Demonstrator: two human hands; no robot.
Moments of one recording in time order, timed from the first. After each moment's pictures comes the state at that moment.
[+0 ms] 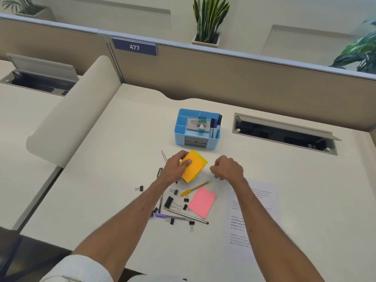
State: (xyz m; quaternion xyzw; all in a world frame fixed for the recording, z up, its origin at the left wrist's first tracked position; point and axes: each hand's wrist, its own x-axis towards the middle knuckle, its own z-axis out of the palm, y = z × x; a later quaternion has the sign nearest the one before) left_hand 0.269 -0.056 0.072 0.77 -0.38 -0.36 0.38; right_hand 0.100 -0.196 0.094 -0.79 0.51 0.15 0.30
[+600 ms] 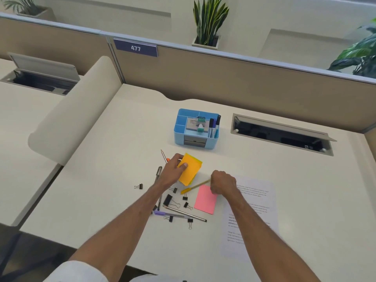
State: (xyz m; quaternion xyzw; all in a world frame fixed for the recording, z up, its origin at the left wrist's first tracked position) left_hand 0.259 -0.036 0.073 0.76 -0.31 -0.41 0.40; right_hand 0.084 -0.155 0.070 -0.84 0.44 0.27 0.16
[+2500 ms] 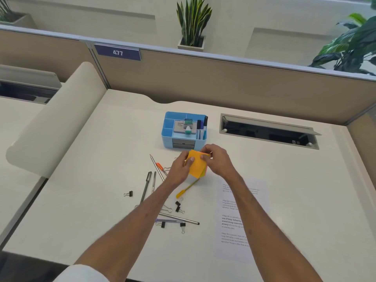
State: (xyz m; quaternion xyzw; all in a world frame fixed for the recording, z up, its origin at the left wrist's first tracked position) left_hand 0.219 -0.090 0.076 0.72 -0.36 -0.39 0.44; right_hand 0.092 -0.214 0.096 -0.82 0.42 -0.10 0.37
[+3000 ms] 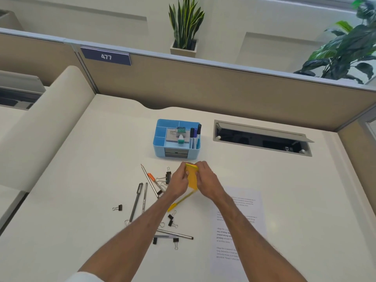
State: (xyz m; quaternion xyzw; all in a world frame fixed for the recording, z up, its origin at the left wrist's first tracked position) left_hand 0.212 -0.113 0.044 0.73 -0.37 -0.41 0.40; right_hand 0.088 -0.199 0.052 -0.87 0.38 -0.03 0.31
